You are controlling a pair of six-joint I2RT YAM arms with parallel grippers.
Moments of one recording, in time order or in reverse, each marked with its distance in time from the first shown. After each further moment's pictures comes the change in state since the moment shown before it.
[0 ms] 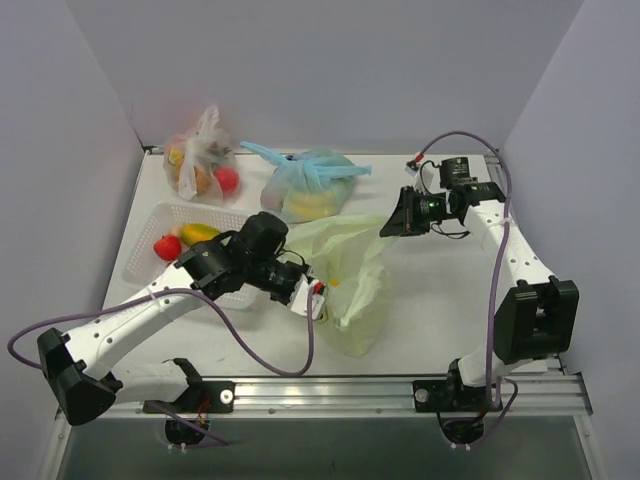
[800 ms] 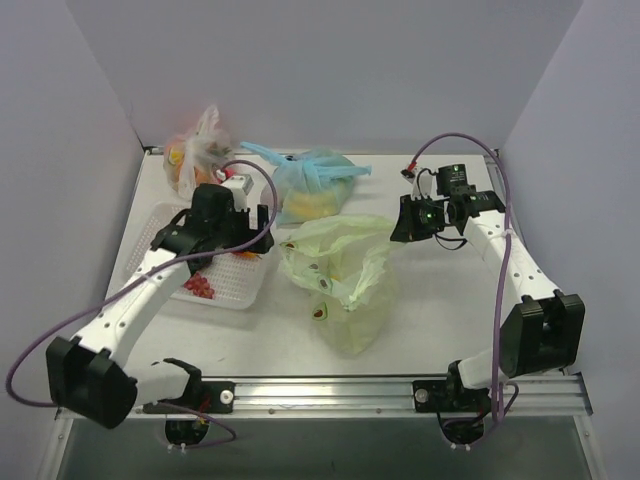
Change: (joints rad) left arm 0.445 -0.072 -0.168 0.195 -0.506 -1.262; right arm 0.077 -0.080 -0.068 0.019 0.301 -0.274
